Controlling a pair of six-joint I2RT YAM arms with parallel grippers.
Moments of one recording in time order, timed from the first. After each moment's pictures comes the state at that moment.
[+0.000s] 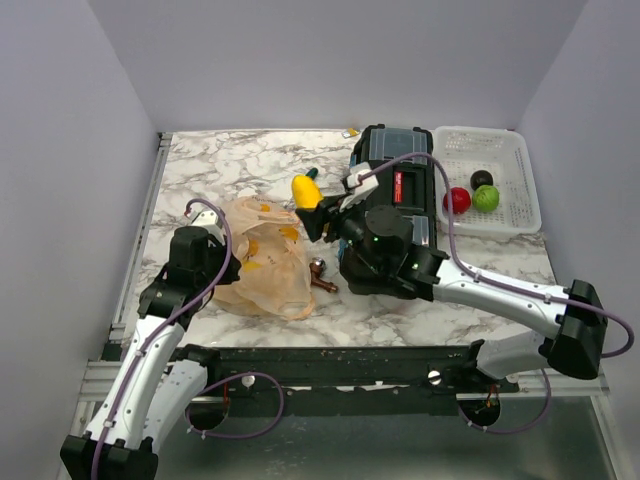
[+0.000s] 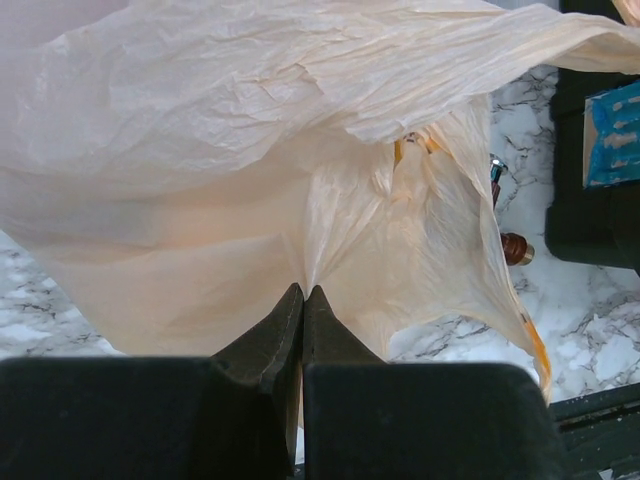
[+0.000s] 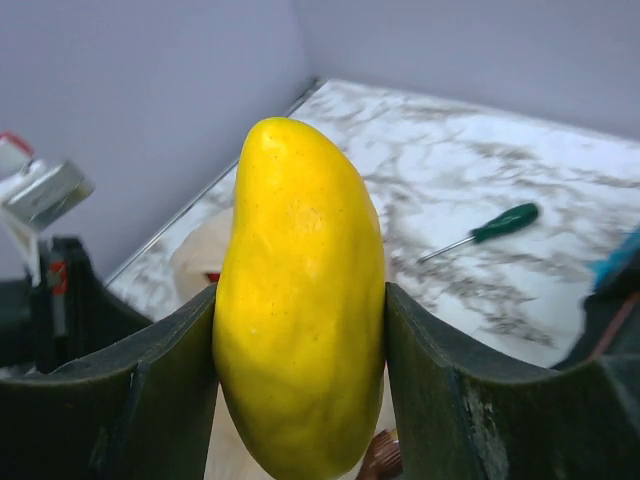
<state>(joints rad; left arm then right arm) -0.22 0.69 0.68 -0.63 0.10 -0.31 1.05 1.37 1.07 0.27 0.31 0.23</state>
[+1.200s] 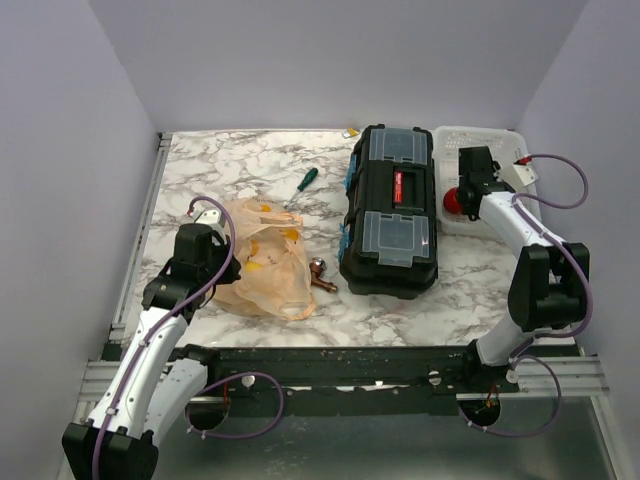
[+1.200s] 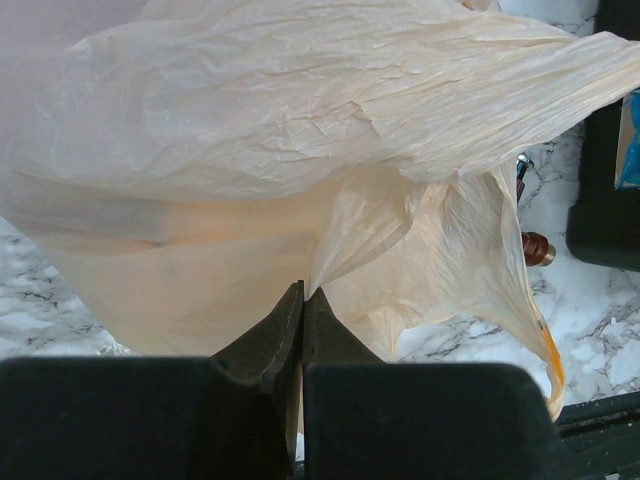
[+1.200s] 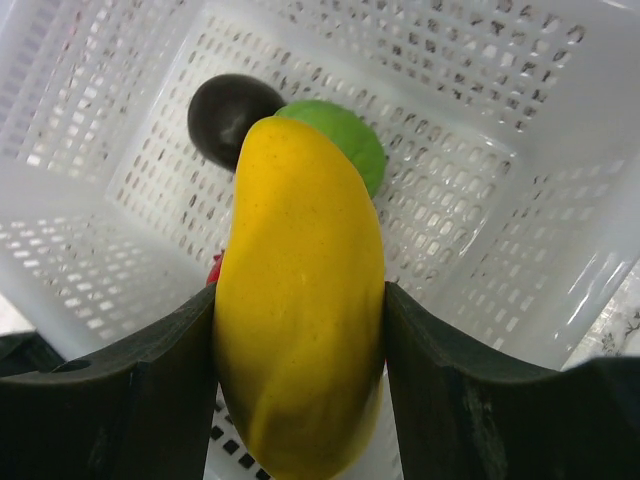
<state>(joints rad) -0.22 0.75 0.68 -0.63 0.07 -0.32 0.08 1.63 1.18 -0.38 0.75 1.03</state>
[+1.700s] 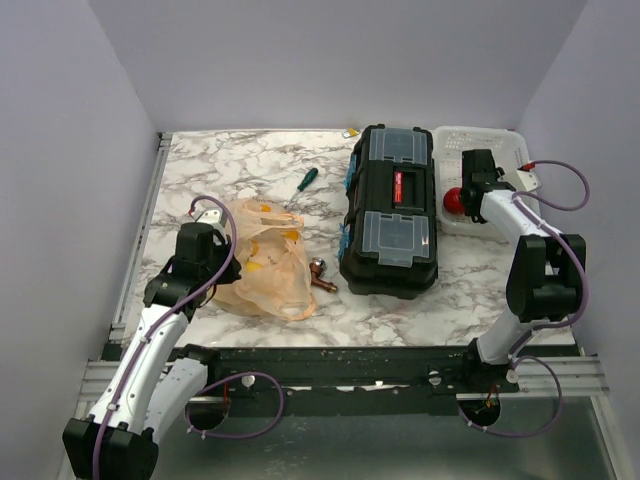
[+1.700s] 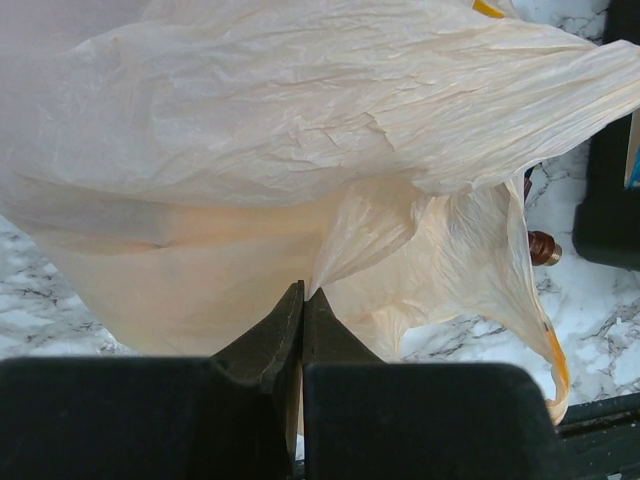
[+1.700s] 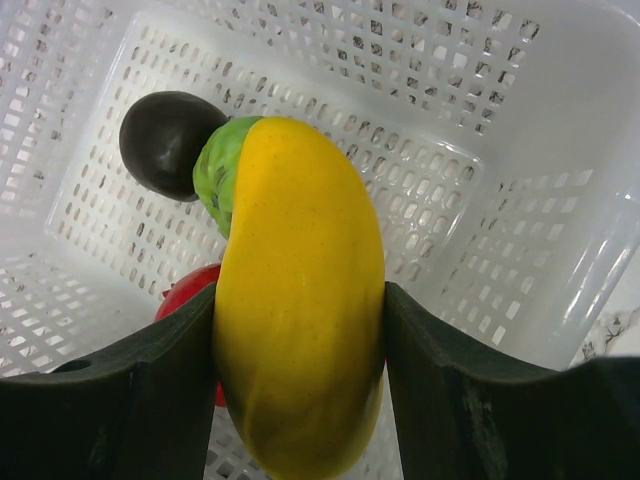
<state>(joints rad) -0.22 0.77 0.68 -0.63 0.07 -0.32 0.02 1.69 1.19 -0.42 0.76 1.08</state>
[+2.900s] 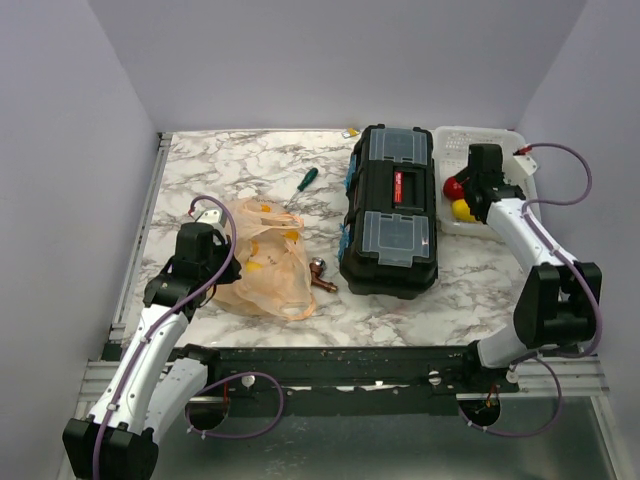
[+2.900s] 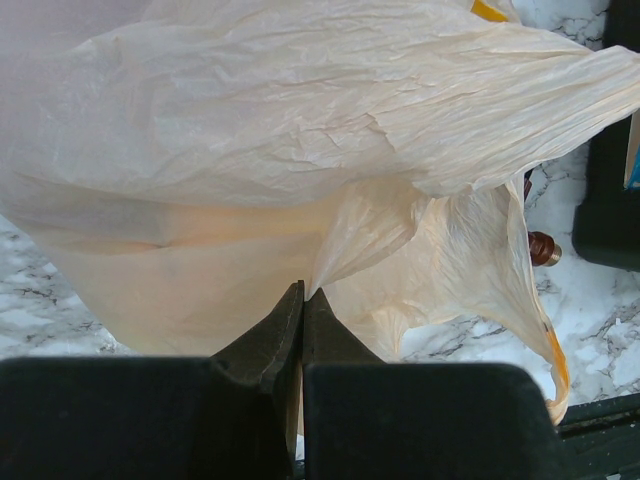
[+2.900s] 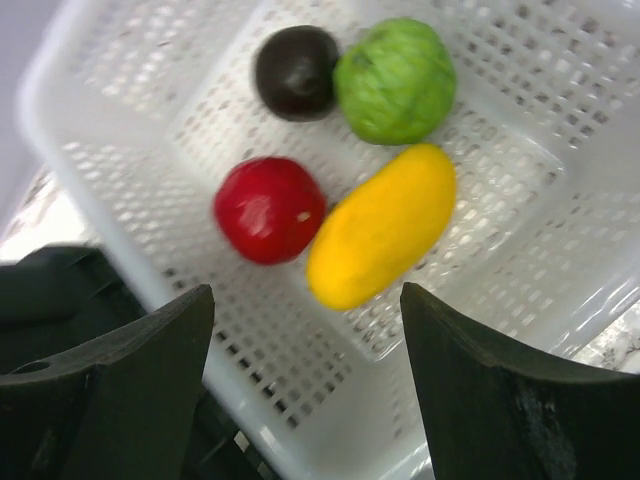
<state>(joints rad) -0.22 0.77 0.68 -0.63 0.06 -0.33 0.04 1.56 1.16 -0.35 0.59 0.88</state>
